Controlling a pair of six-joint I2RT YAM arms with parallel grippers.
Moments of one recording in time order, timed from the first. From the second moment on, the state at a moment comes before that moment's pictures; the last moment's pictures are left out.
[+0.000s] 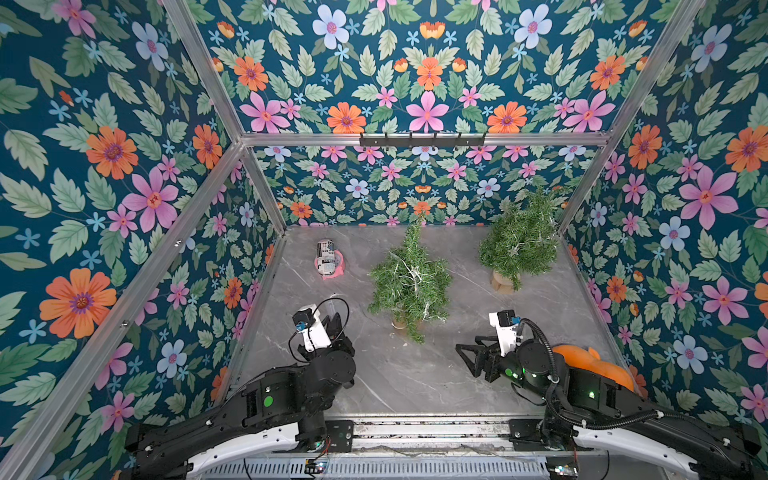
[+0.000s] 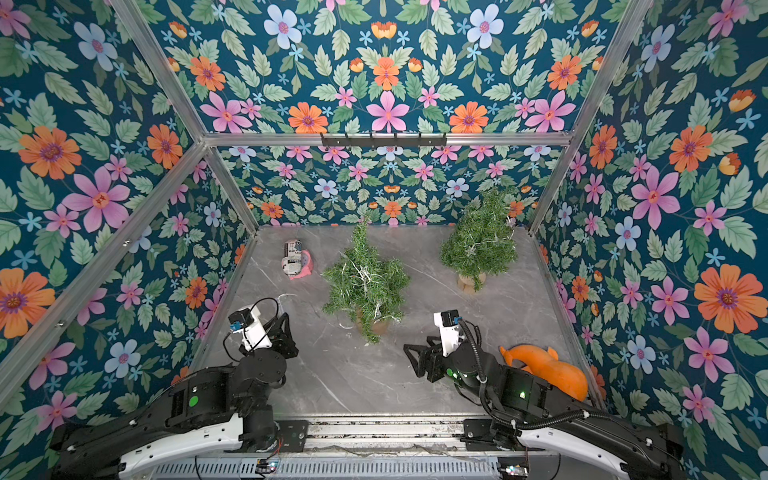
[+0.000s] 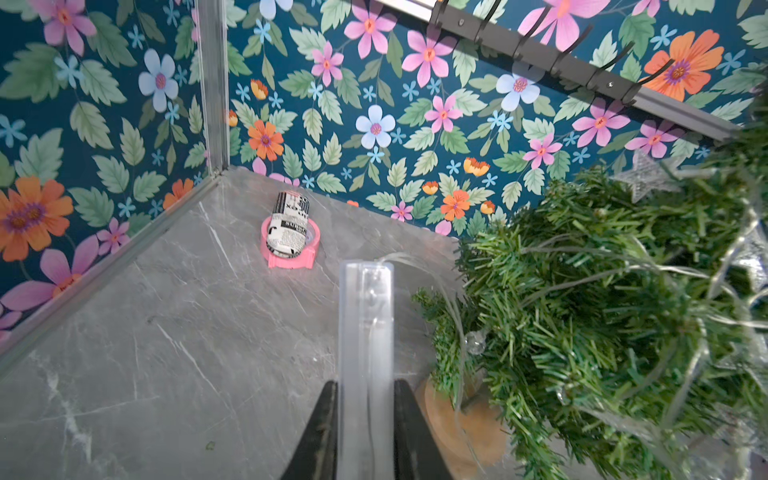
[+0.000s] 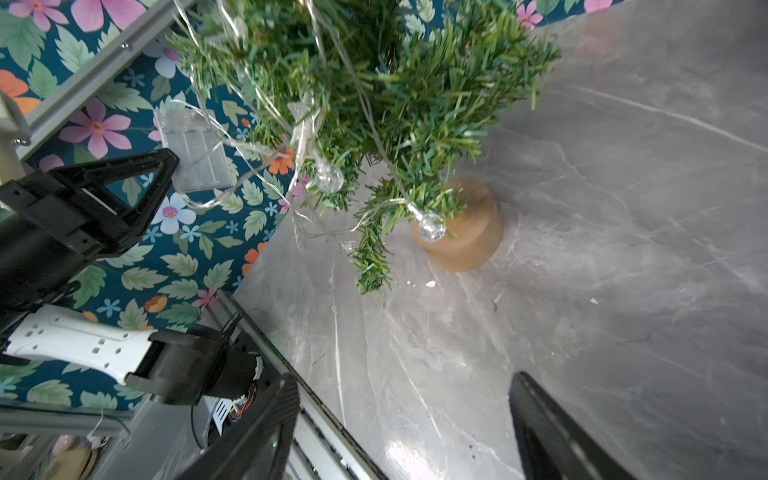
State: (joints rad) left arm -1.29 0.52 0.70 -0.73 -1.22 -0.80; right arm 1.12 0.57 0.55 -0.36 0.28 0.70
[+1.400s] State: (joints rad) left arm -0.38 1.47 1.21 -0.19 -0.02 -0.17; right arm 1.12 0.63 0.62 -0.37 0.40 0.58
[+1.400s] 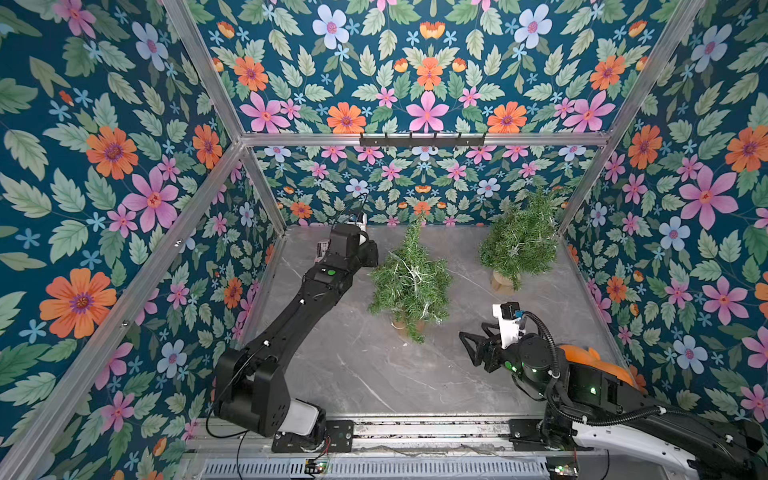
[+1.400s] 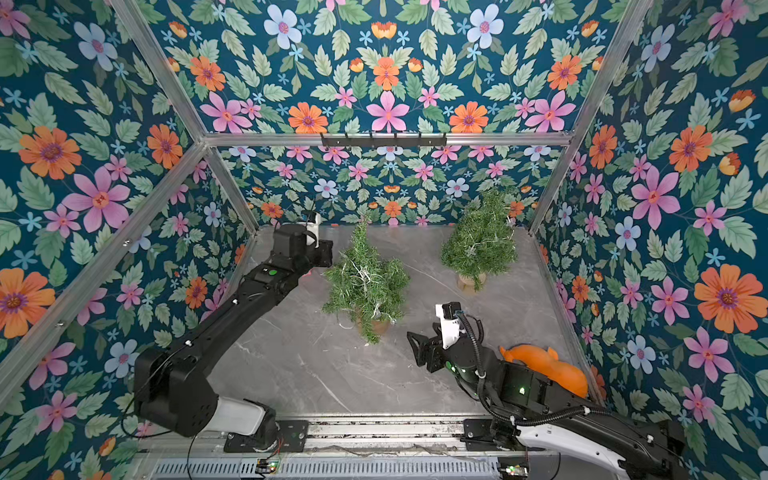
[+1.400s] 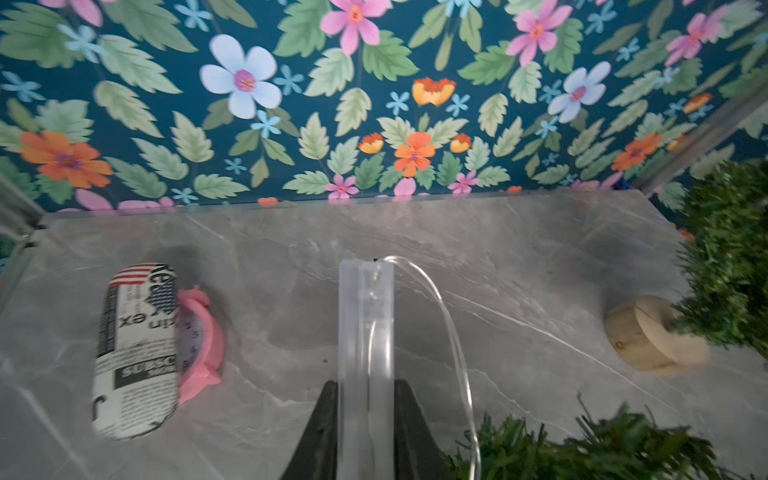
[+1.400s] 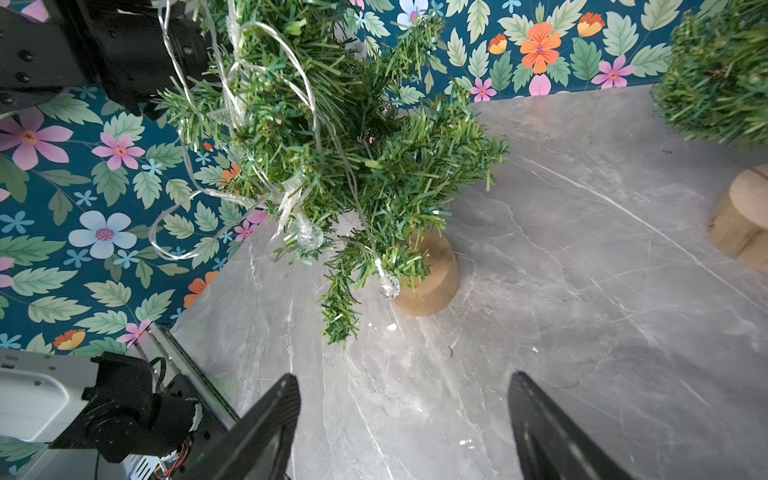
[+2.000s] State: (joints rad) left arm -0.37 1.71 1.22 -0.08 0.37 -0.07; right arm 1.12 0.63 0.58 -0.32 0.40 0.59
